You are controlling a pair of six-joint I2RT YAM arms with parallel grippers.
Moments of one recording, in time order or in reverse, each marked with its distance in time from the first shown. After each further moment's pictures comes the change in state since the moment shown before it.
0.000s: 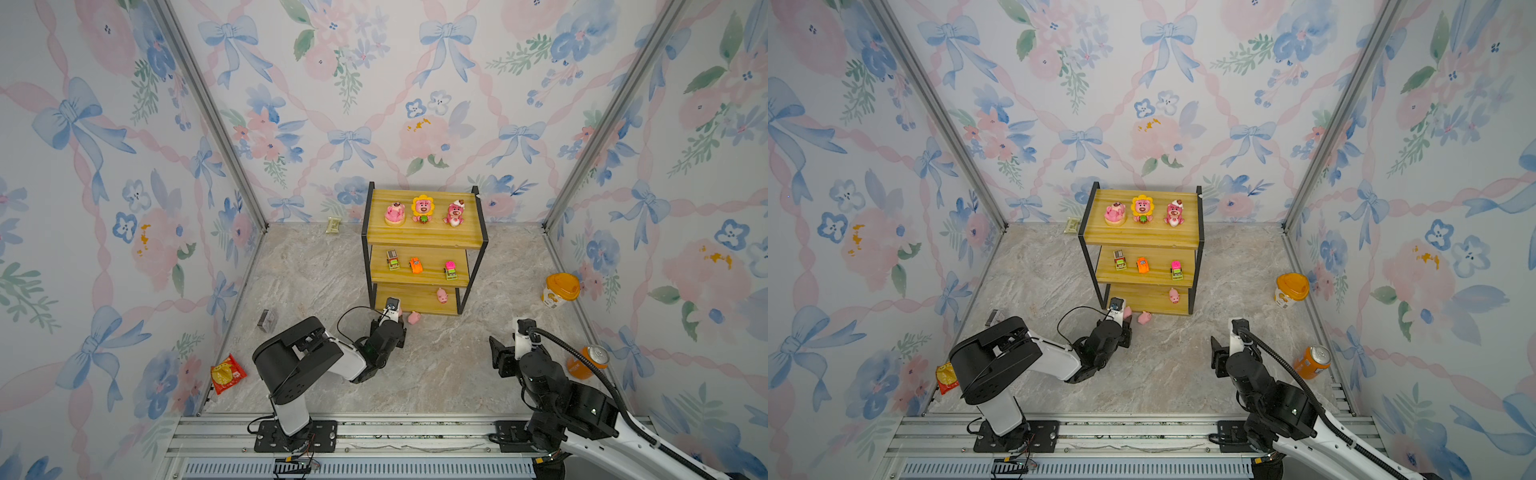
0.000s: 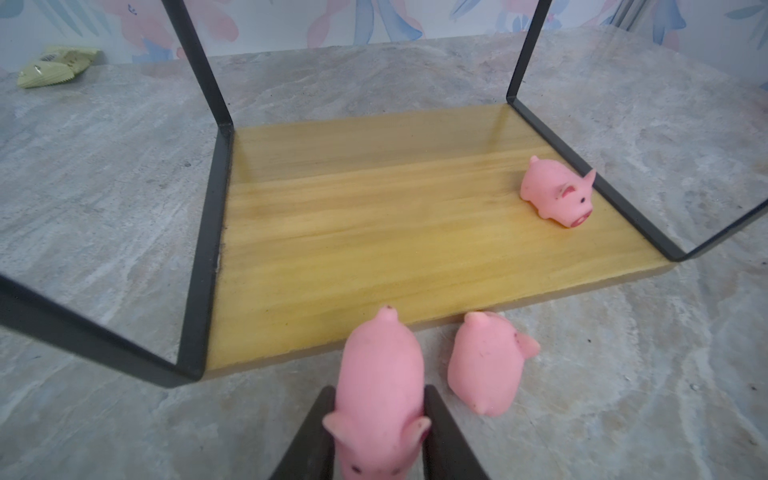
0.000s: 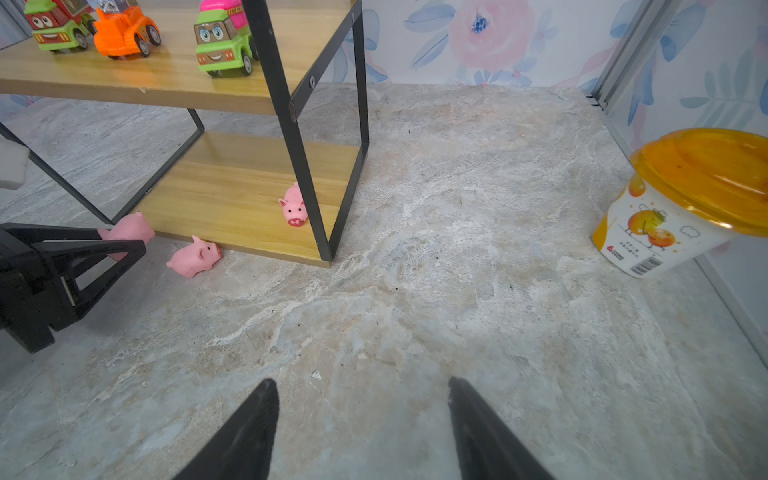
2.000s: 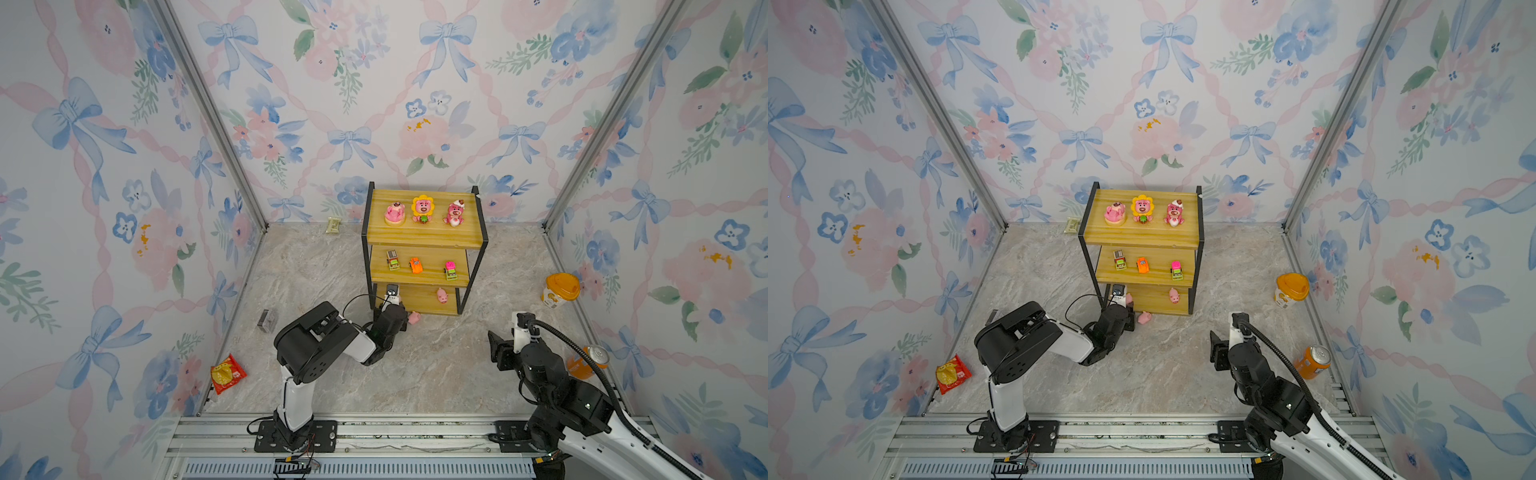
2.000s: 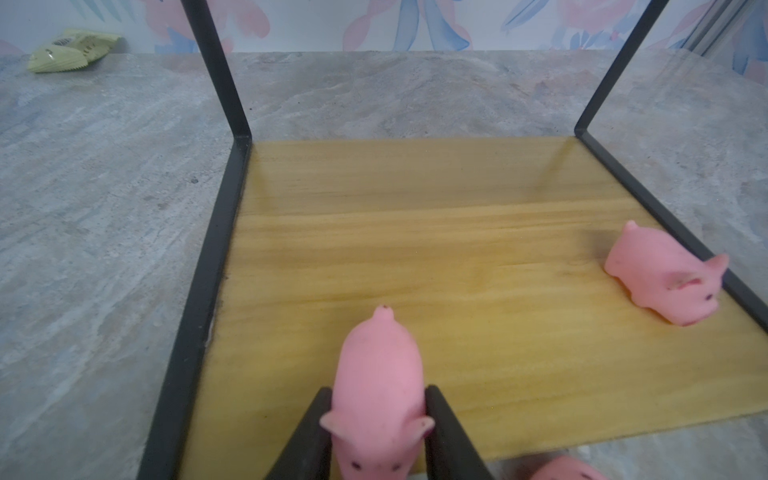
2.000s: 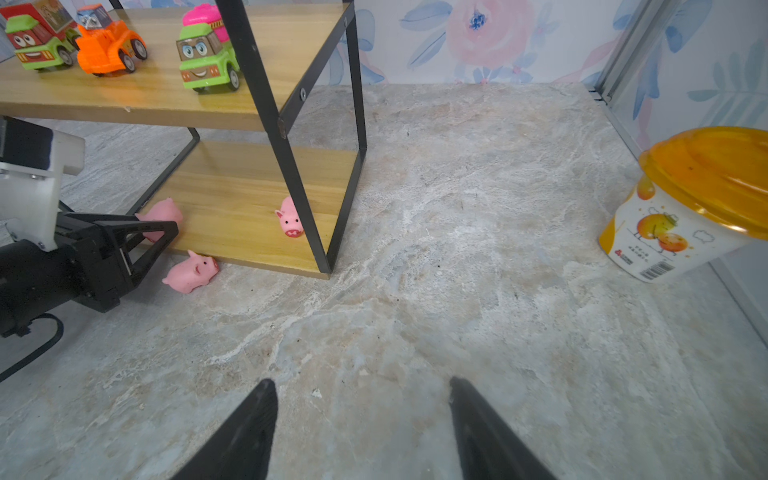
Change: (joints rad) left arm 0.089 0.170 0.171 -0.009 0.002 -0.029; right arm -0.131 0.051 0.000 0.091 -0.115 -0.053
